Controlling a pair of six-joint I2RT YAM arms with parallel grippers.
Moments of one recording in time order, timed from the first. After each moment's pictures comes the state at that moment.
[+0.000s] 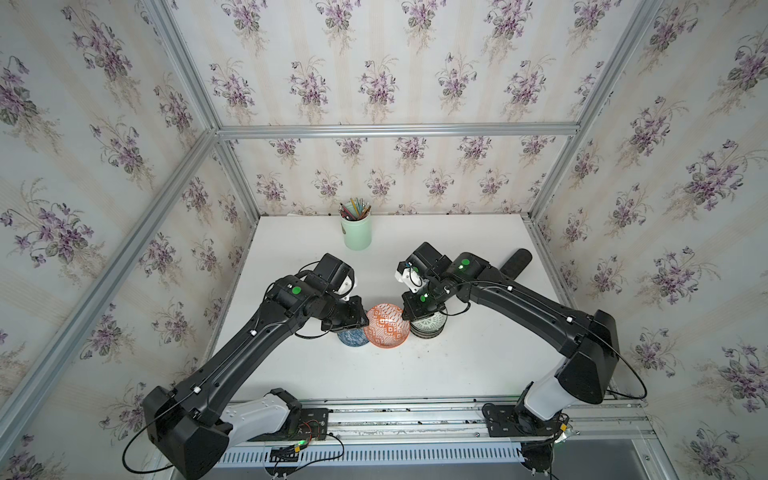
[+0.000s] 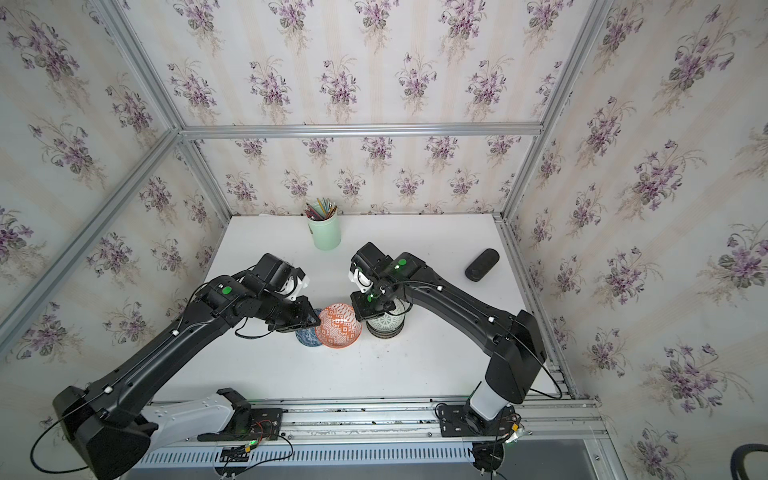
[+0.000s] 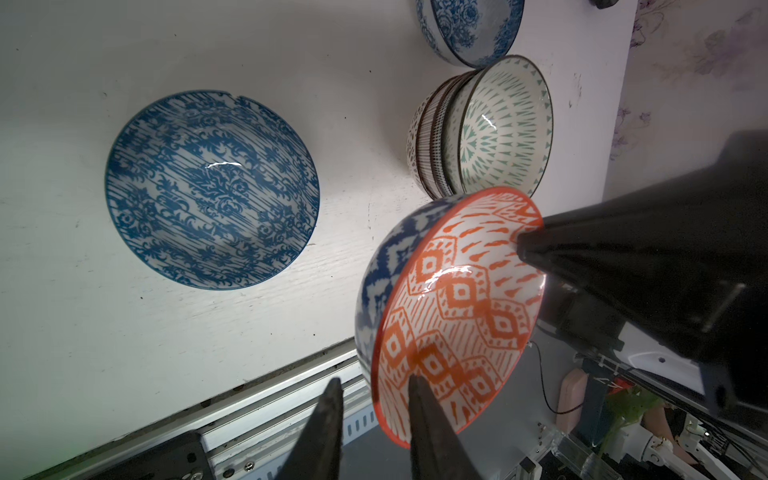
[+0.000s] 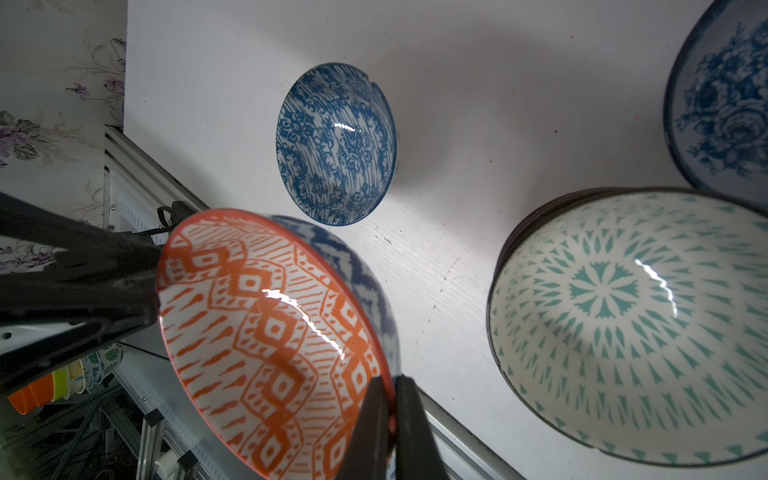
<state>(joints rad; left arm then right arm) -0.59 1.19 1.17 -1.13 0.40 -0.64 0.85 1.61 1.48 -1.06 -0.32 0.43</state>
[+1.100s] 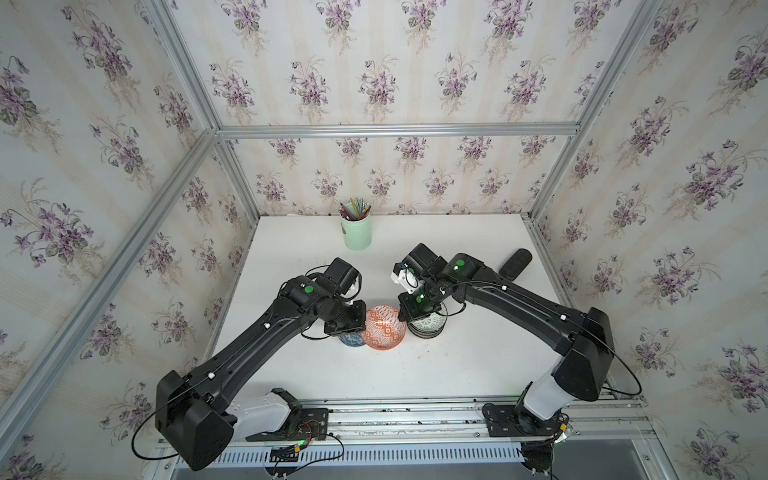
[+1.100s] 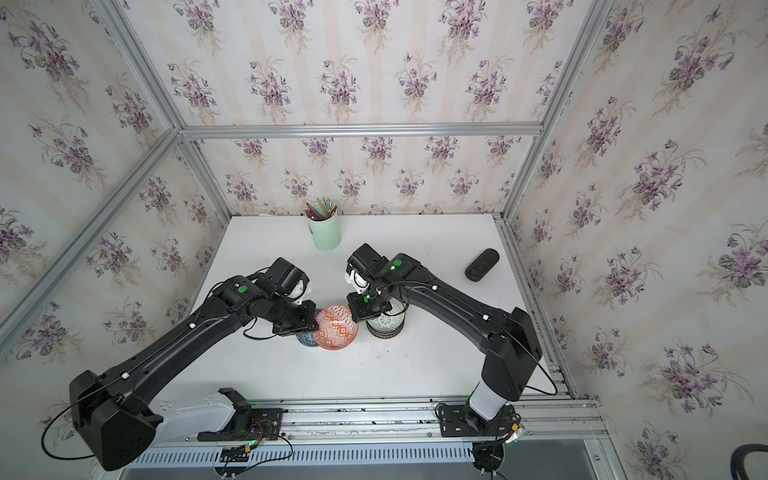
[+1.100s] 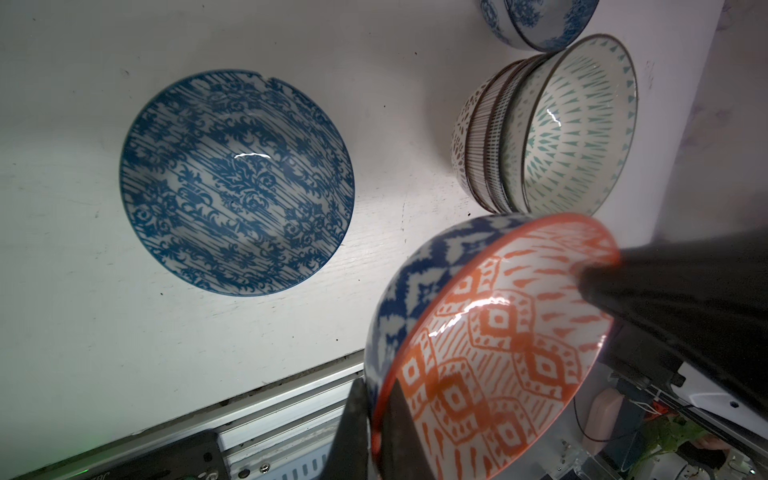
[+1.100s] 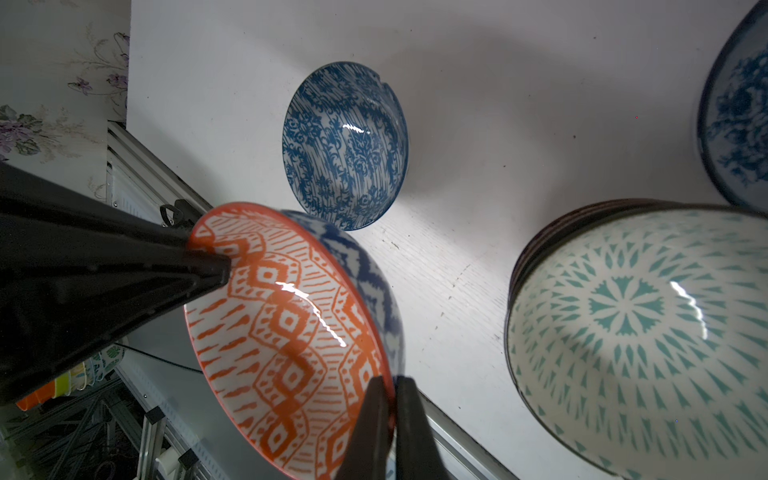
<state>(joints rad) -0.62 1.24 1.12 -1.11 0.33 -0.66 0.87 1.64 1.48 -1.04 -0.33 0.43</state>
